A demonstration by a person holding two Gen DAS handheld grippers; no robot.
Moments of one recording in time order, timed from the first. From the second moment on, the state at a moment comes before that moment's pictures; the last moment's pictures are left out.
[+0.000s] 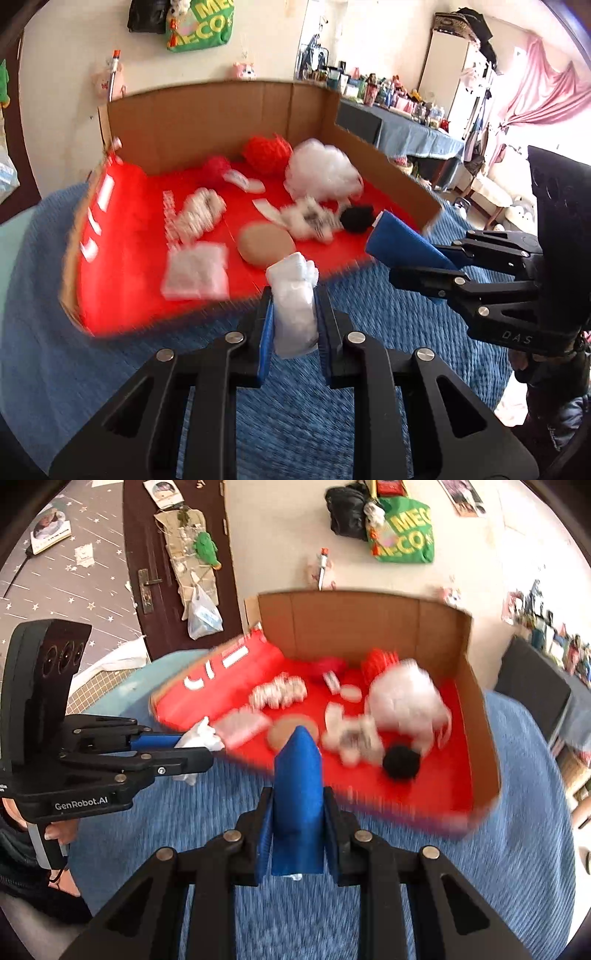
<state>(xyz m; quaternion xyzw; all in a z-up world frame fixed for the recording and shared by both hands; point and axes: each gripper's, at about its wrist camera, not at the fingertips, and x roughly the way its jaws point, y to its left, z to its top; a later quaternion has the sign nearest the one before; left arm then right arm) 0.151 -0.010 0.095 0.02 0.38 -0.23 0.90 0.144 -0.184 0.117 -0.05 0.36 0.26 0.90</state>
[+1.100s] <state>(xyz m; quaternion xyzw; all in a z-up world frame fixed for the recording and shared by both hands) 0.354 0.008 0.059 0.14 0.54 -0.12 0.82 0.330 -0.100 0.077 -0.13 0.50 0.25 0.82</state>
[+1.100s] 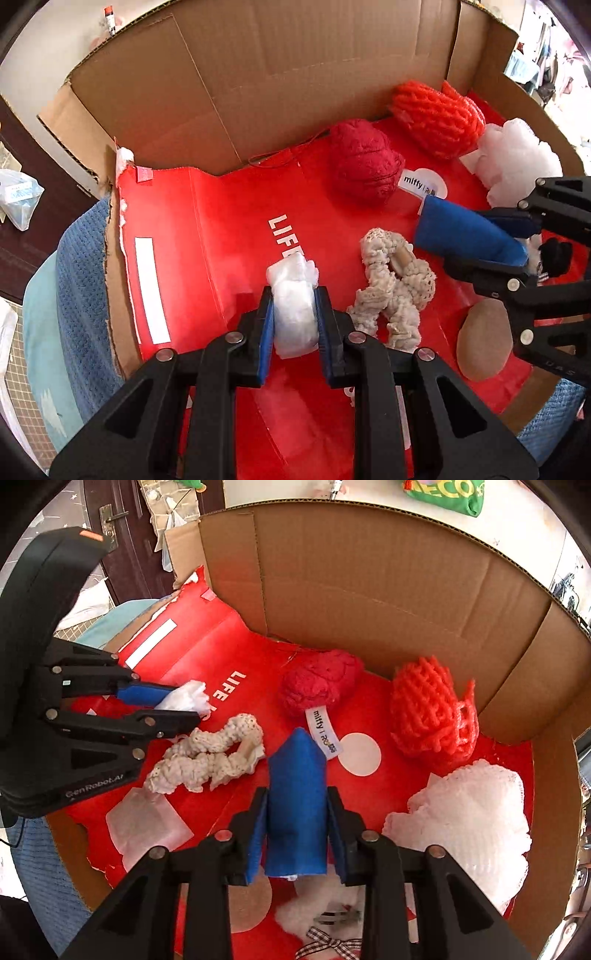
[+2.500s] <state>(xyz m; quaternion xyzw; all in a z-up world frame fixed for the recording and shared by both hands) 0.376 0.035 0.065 0.11 0.55 -0.12 0.82 0.337 -0.095 0.076 -0.13 0.50 0.25 0.82</state>
